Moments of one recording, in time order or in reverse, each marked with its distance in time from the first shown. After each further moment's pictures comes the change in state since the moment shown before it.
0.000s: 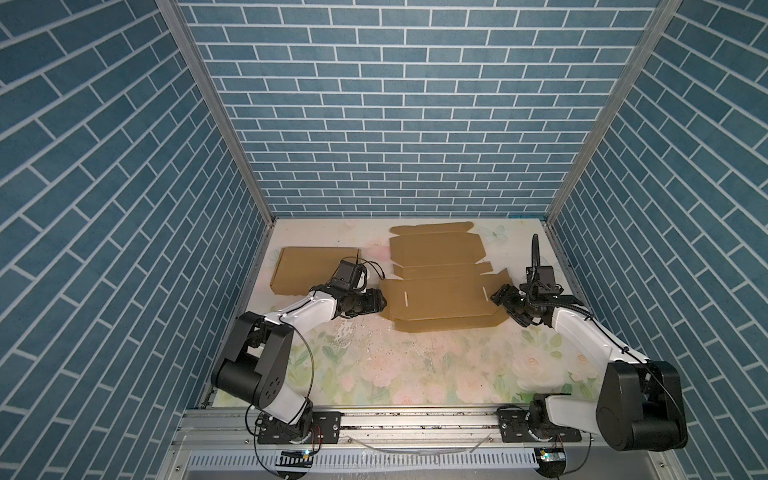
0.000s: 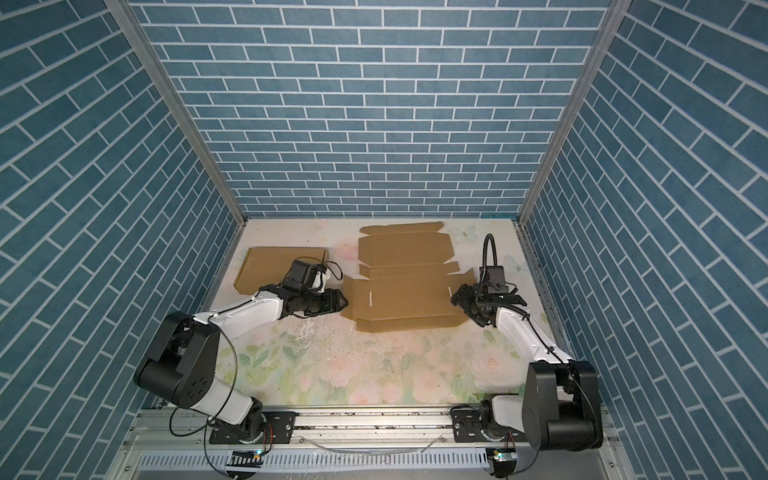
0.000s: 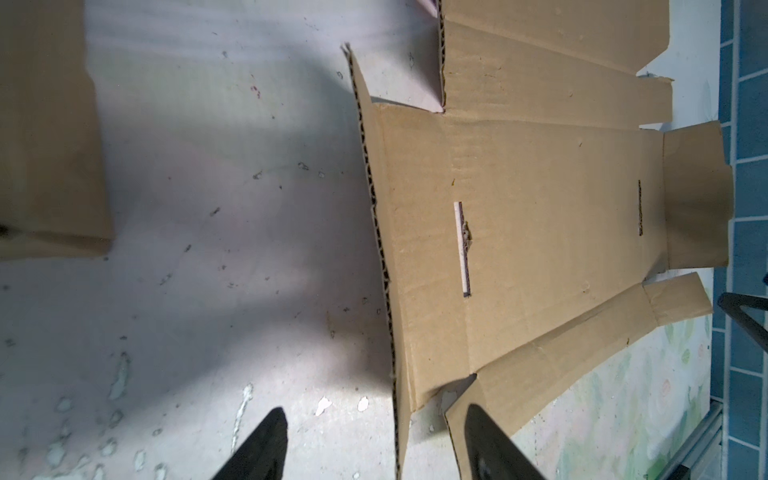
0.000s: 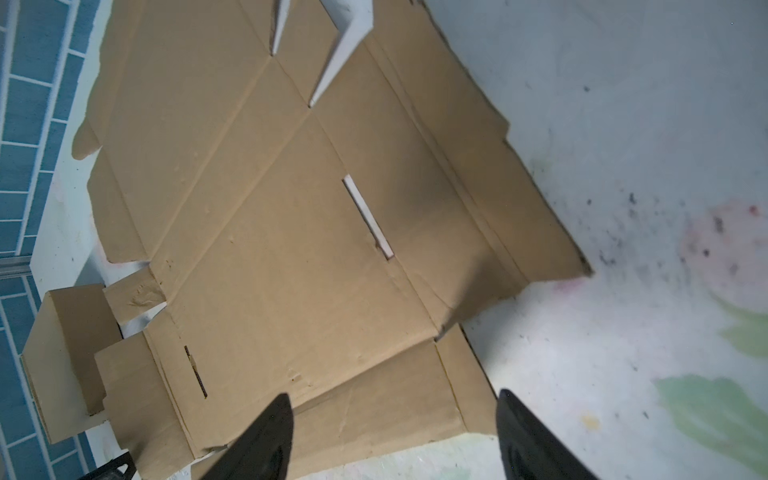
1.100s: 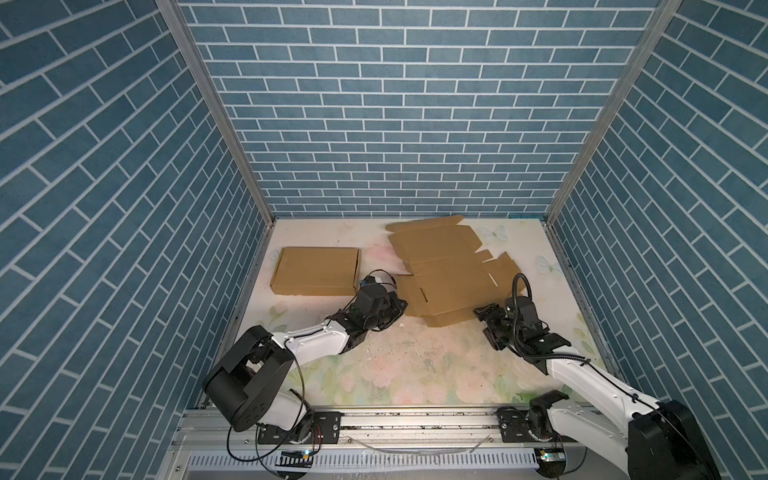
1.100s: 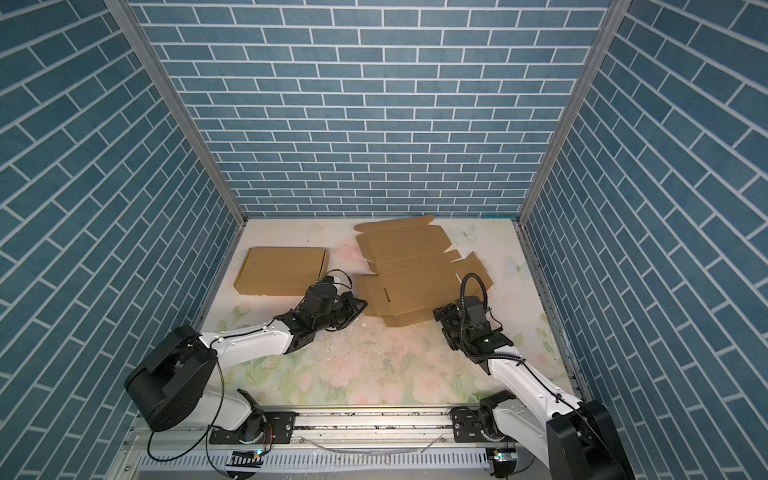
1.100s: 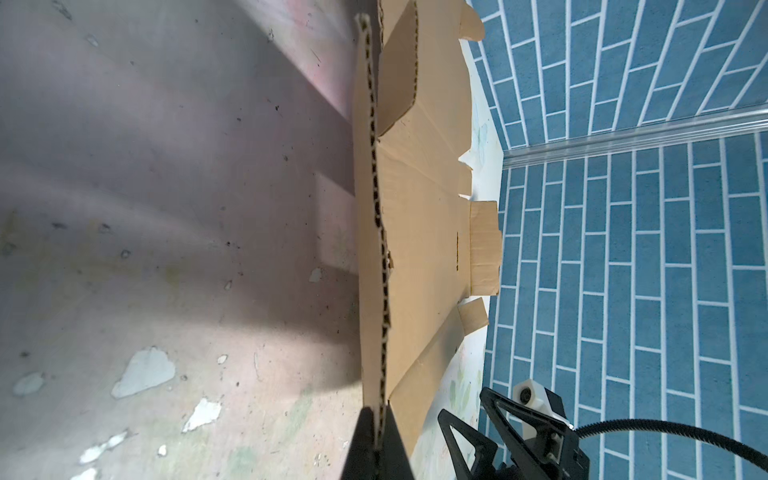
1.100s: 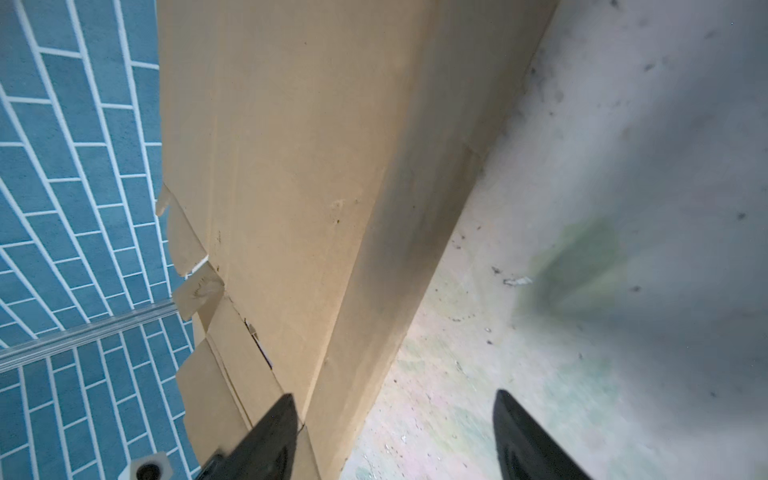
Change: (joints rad) left arm -0.319 -0.109 -0.220 0.559 -0.224 -0.766; right arm 0.314 -0.251 -0.334 0.343 0.109 0.635
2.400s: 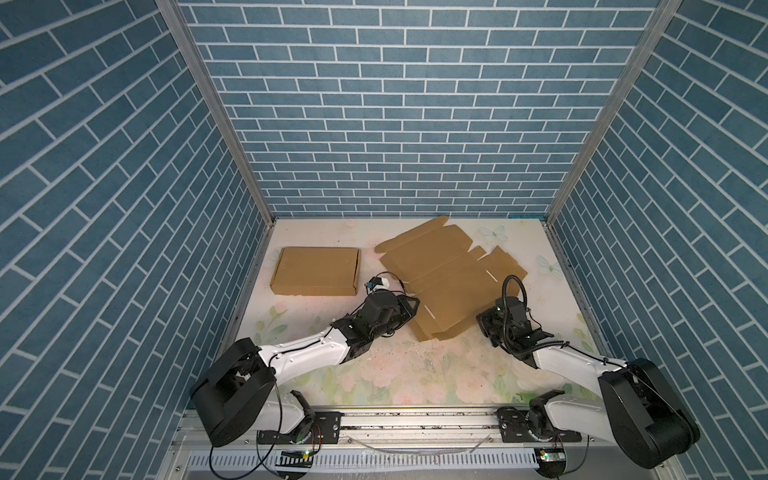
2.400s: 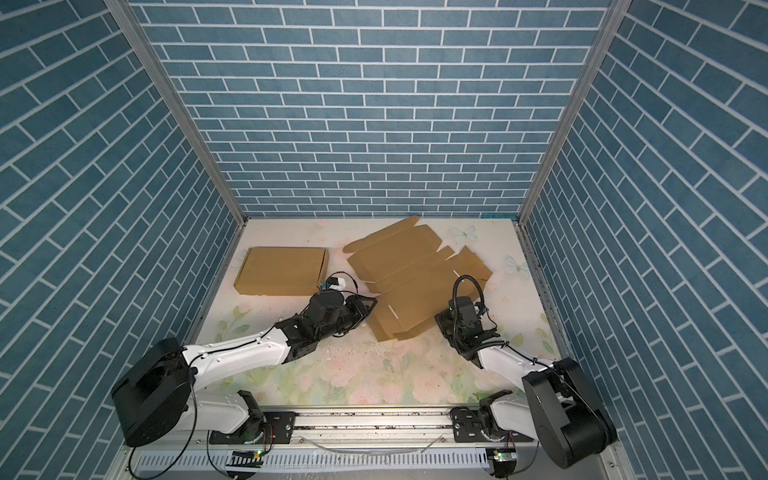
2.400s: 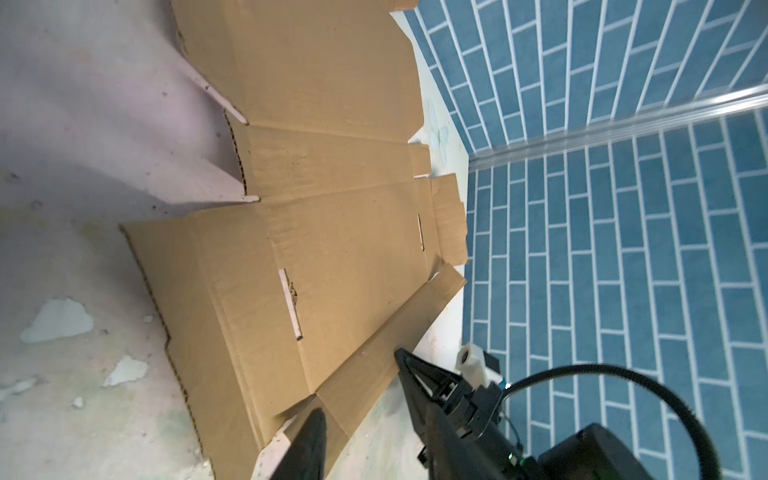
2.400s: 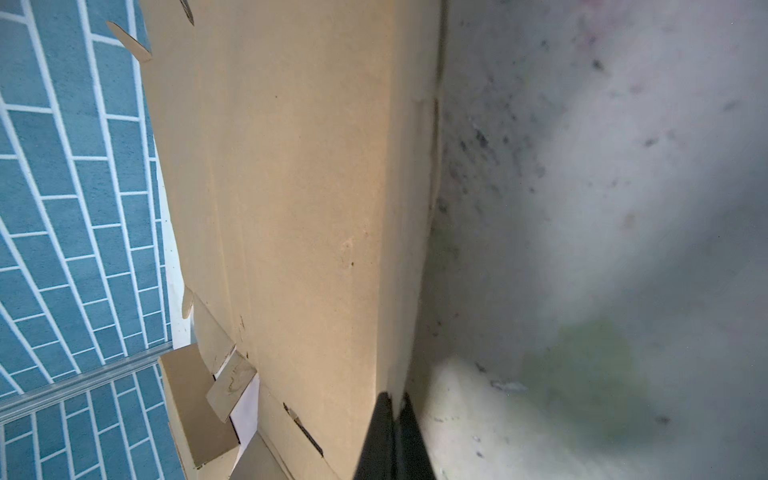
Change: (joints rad) left arm -0.121 -0.111 0.023 -0.070 -0.134 -0.015; right arm 0.012 0.214 -0.033 0.219 0.112 0.000
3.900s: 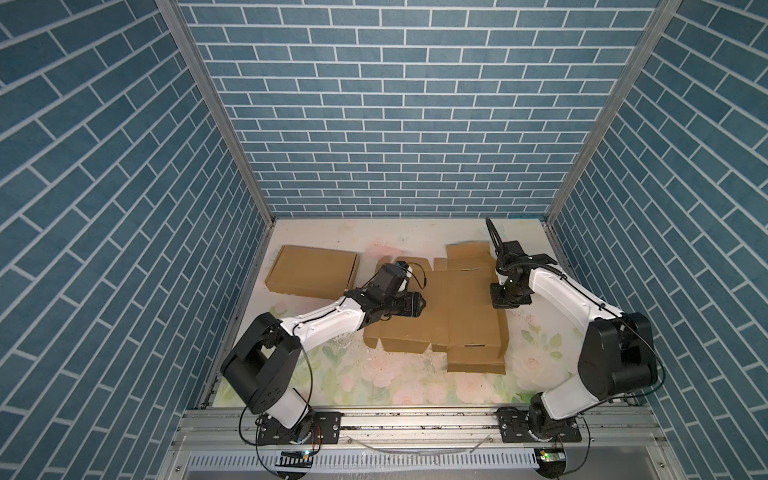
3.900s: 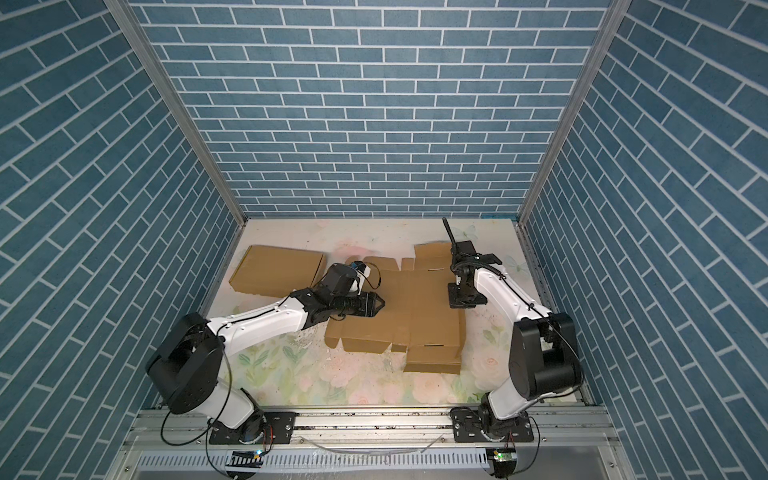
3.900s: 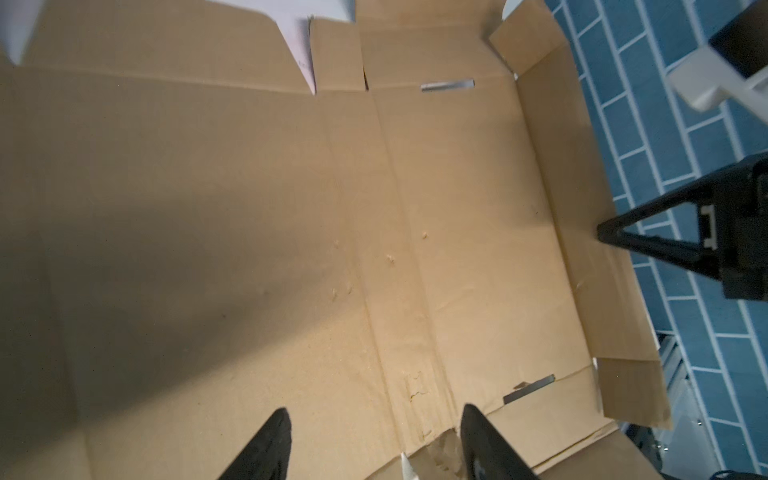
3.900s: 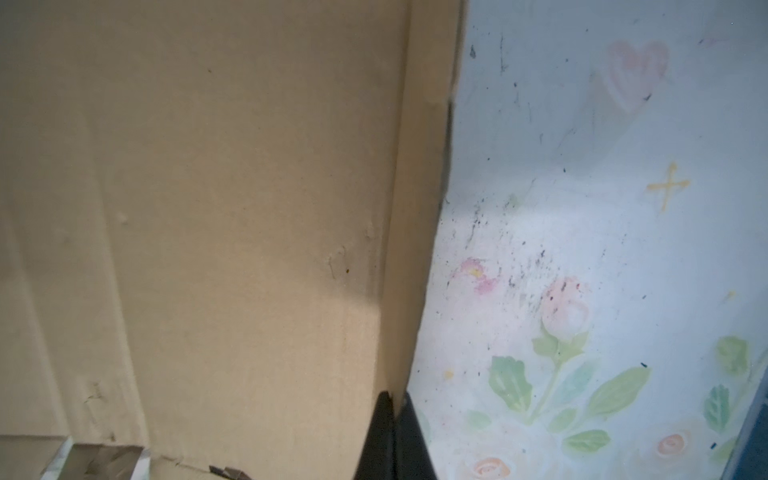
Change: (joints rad) left arm 0.096 0.257 0.304 -0.367 0.216 0.730; right arm -0.146 0.371 0.818 -1.075 0.118 -1.188
